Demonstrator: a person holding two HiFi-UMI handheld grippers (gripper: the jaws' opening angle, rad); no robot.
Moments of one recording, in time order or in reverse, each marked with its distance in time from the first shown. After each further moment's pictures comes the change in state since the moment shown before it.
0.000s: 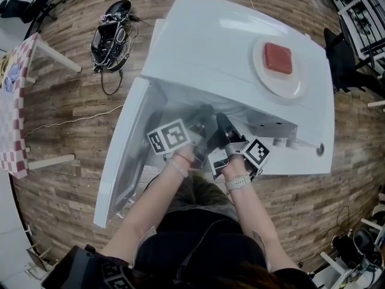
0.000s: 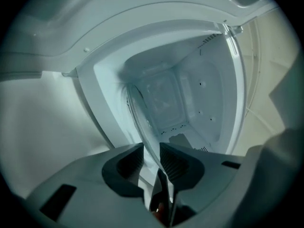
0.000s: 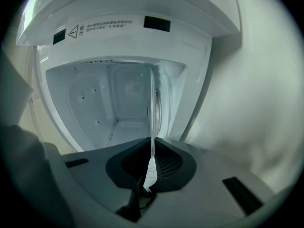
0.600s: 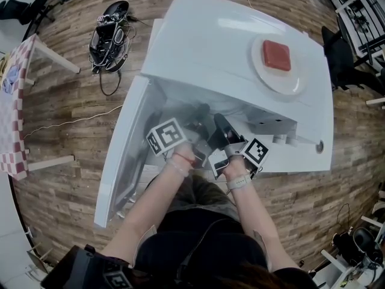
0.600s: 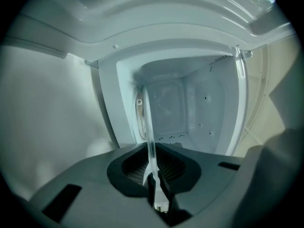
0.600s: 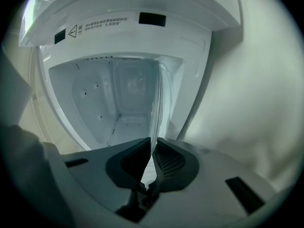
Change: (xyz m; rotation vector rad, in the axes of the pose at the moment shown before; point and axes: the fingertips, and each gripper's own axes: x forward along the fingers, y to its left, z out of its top) left arm -0.002 0.003 0.003 -0.194 -0.065 -0.025; right arm 0.001 -0.003 -0.004 -0.022 0.053 0.038
